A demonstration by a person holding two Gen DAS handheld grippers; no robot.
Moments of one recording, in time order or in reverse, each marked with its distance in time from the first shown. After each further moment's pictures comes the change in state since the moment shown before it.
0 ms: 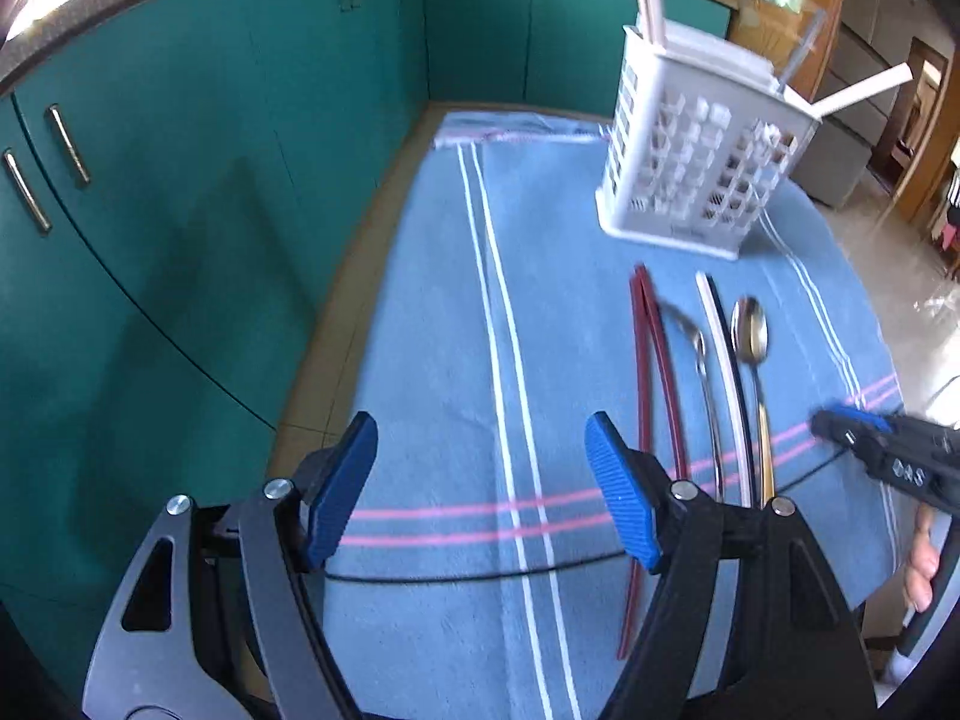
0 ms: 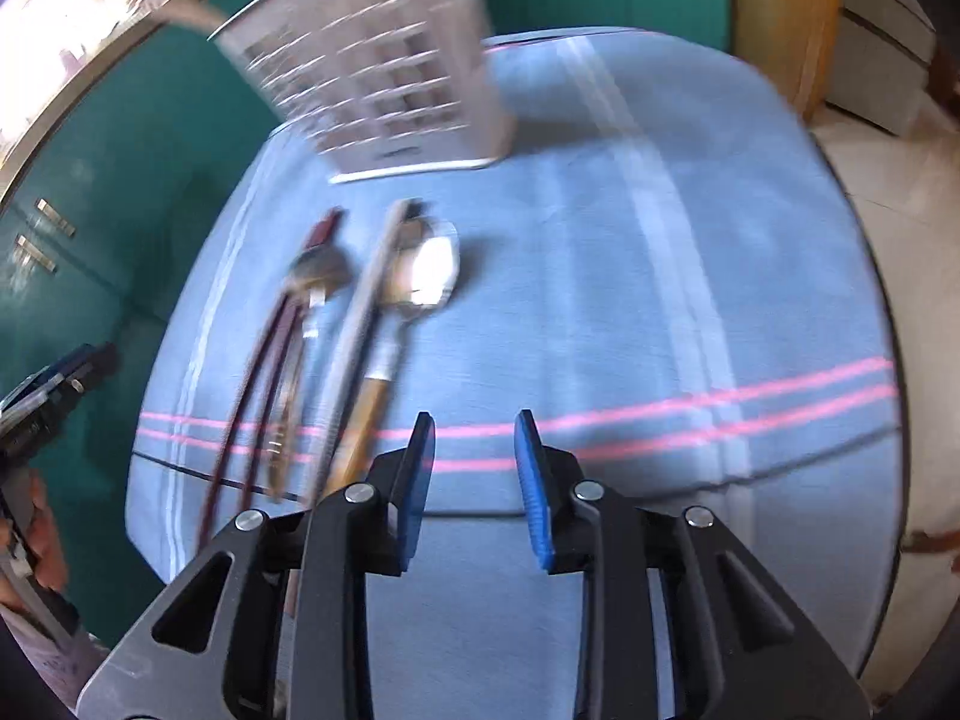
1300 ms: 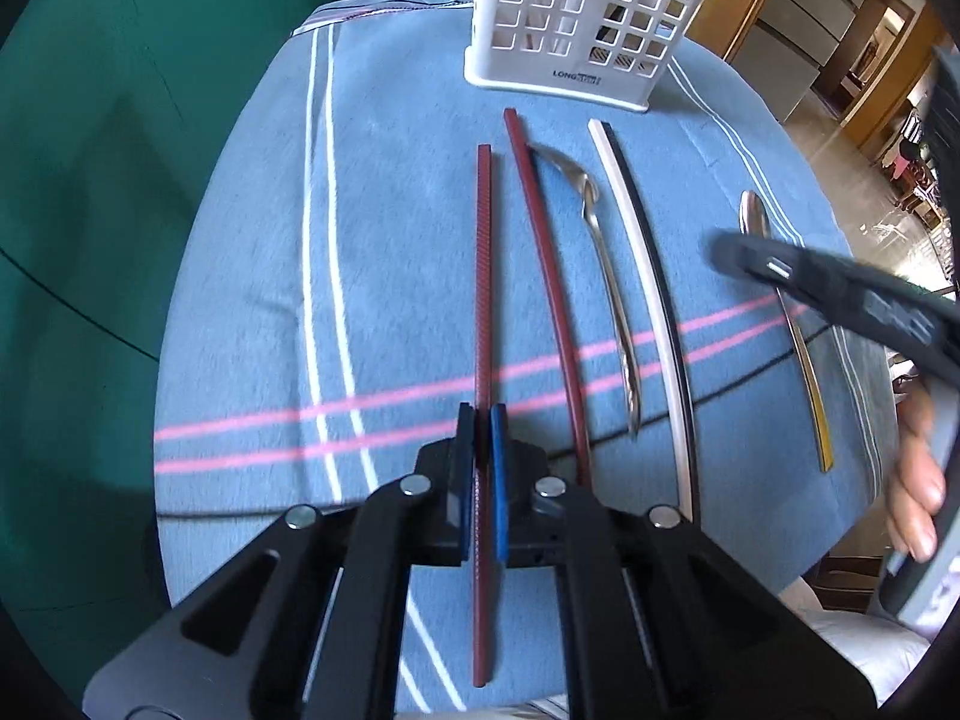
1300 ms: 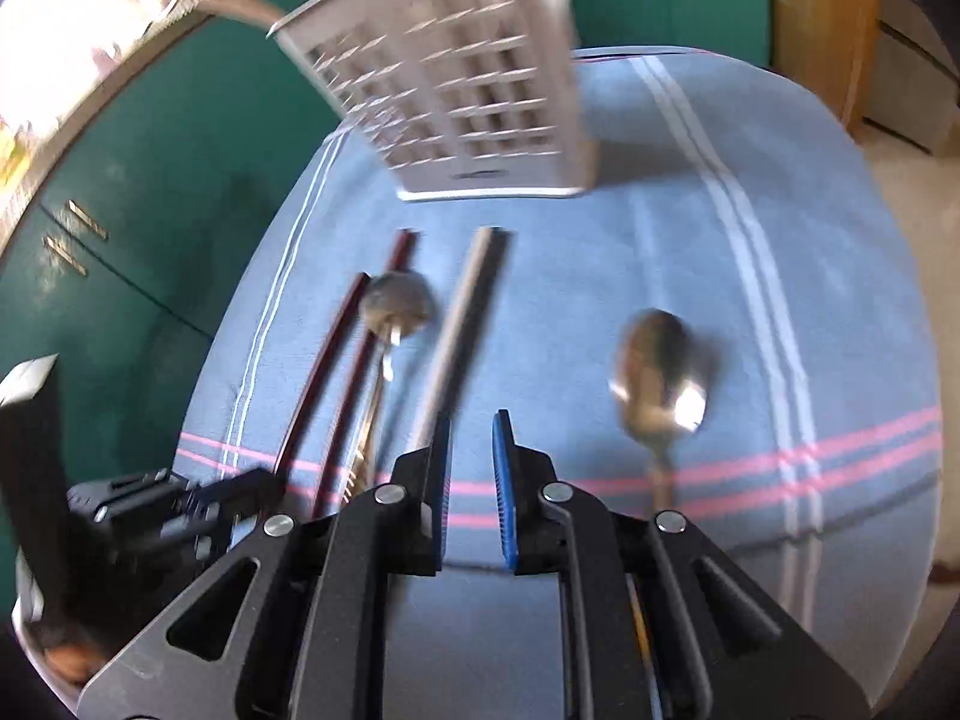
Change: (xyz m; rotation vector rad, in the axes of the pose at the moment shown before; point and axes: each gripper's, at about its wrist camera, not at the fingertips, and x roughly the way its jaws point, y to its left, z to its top) left arm 0.042 -0.057 -0.029 0.090 0.218 -0.154; right arm 0.018 0.021 0.016 -0.028 -0.008 0.070
